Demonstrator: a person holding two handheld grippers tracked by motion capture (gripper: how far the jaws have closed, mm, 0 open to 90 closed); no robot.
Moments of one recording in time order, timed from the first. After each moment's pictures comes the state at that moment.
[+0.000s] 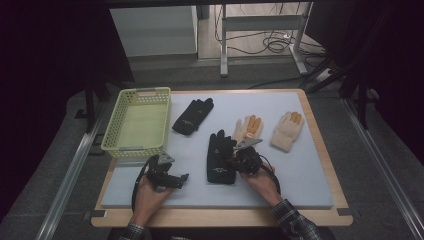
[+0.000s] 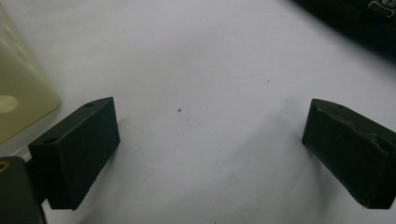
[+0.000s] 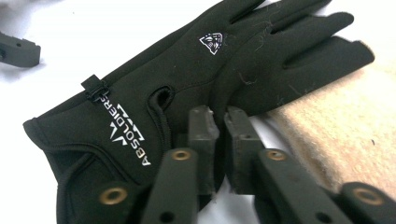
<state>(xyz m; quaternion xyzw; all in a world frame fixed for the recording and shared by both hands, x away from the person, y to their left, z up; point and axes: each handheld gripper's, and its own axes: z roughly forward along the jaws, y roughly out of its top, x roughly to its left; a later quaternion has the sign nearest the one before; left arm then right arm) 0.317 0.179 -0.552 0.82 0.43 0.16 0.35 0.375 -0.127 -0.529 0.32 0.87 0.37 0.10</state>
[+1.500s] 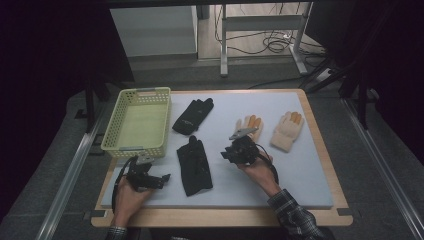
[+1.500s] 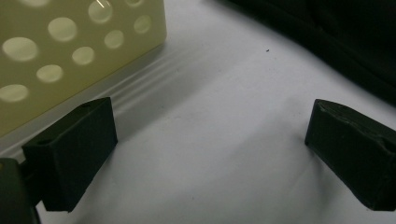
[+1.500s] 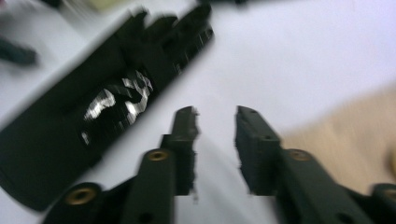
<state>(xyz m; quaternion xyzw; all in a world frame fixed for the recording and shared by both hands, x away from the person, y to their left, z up) 0.309 0.237 -0.555 0.81 0.46 0.16 0.34 0.393 -0.118 -0.502 0.30 0.87 0.37 0.10</state>
